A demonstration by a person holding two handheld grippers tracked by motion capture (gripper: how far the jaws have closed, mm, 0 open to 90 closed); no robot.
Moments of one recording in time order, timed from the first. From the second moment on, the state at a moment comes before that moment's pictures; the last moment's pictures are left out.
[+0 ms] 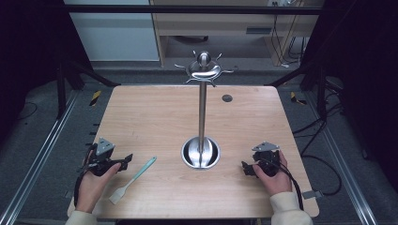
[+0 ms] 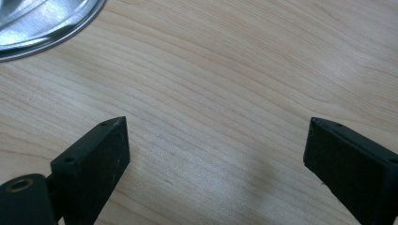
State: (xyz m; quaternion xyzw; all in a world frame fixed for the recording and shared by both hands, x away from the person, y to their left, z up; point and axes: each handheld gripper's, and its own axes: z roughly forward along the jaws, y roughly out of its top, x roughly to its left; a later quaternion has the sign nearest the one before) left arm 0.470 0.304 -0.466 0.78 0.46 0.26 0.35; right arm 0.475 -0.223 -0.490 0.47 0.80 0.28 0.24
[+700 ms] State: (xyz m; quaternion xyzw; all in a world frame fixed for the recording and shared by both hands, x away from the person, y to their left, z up) left arm 0.466 0.260 -0.473 0.83 0.41 0.20 0.33; right arm 0.476 -0.223 -0.491 0.47 0.80 0.27 0.24
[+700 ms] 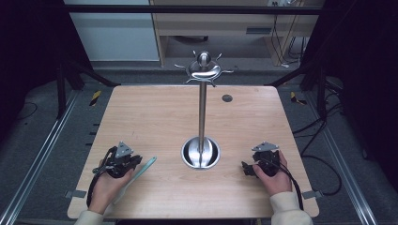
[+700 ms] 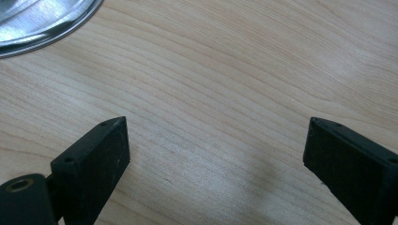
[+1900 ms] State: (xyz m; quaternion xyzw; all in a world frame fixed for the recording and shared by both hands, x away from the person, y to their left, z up) left arm 0.460 0.235 -0.484 0.86 0.37 0.15 0.31; right arm 0.475 -0.223 -0.490 0.47 0.80 0.28 0.24
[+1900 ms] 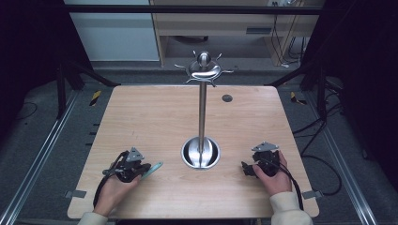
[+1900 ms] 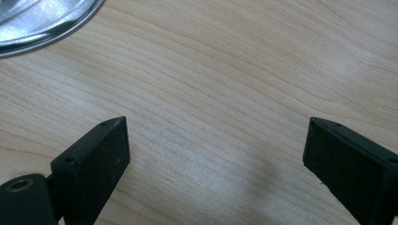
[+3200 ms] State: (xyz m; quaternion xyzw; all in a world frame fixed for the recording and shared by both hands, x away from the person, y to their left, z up) left arm 0.453 0.233 -0.456 0.93 0.33 0.07 0.10; right arm 0.475 -0.223 -0.485 0.47 0.80 0.29 0.24
